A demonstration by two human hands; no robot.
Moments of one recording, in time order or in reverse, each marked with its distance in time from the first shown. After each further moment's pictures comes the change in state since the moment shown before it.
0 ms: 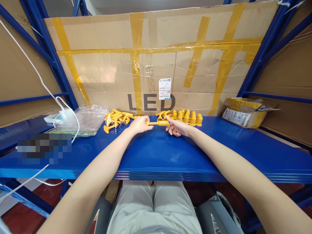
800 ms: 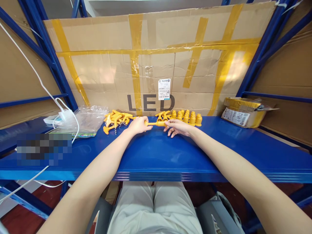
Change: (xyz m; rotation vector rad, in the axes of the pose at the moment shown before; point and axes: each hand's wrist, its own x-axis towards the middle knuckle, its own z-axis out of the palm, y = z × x) left_hand 0.001 -0.004 0.002 -0.002 0.026 0.001; right_hand -0.003 0.005 -0.002 0.069 -0.010 -0.137
